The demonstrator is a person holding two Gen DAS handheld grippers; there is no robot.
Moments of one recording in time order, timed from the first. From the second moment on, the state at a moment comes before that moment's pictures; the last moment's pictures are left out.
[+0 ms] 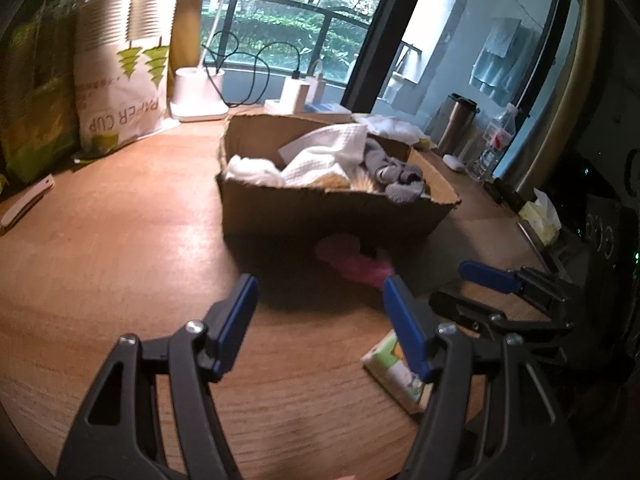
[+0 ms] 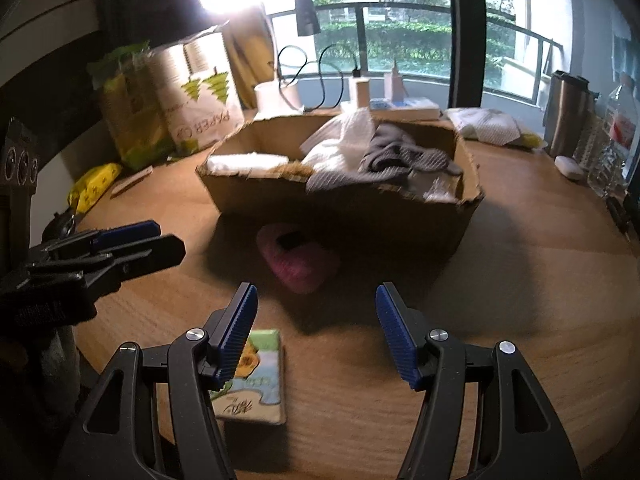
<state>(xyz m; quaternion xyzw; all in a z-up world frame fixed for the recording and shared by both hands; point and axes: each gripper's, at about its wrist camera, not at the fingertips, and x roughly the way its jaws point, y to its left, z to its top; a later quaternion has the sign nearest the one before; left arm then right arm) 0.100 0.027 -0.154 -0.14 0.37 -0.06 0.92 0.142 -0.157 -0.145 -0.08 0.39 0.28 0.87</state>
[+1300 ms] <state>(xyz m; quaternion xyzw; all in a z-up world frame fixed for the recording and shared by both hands) 0.134 -0.007 -0.185 -0.11 0.42 -0.06 0.90 0.169 -0.172 -0.182 -0.09 0.44 0.31 0.84</state>
